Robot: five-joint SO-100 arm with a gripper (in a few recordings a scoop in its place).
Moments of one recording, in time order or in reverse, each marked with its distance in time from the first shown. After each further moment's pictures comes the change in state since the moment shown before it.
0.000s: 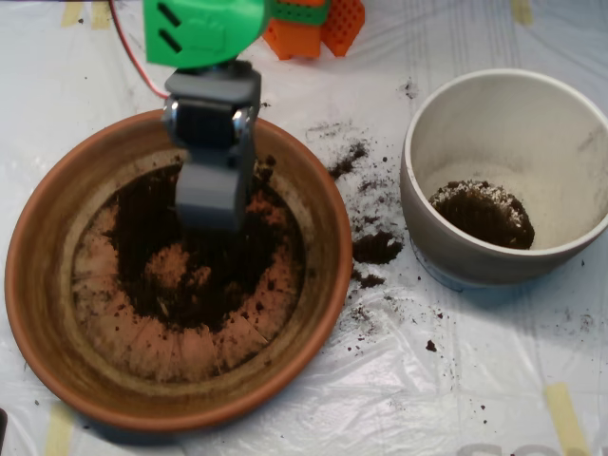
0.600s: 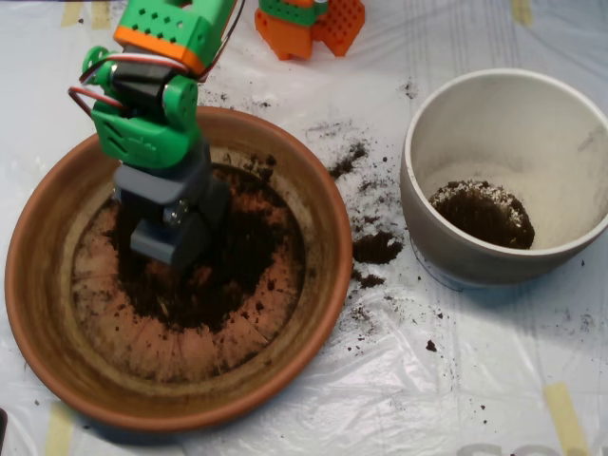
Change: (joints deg) arm 12.7 -31.5 -10.7 0.9 9.0
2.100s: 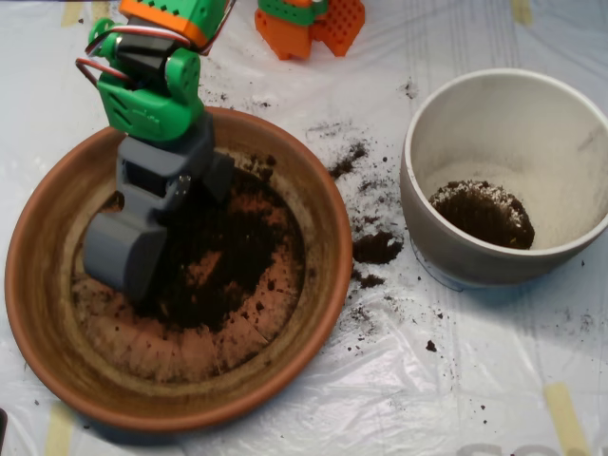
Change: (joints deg) arm 2.5 5.9 11.2 -0.8 -0.3
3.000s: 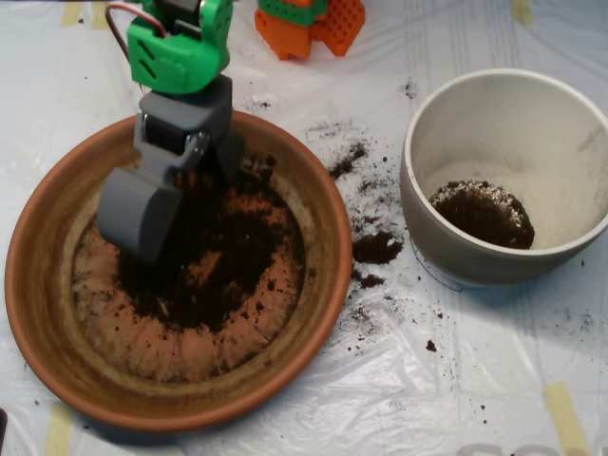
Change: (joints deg) arm 0.3 16.9 19.4 -8.3 0.5
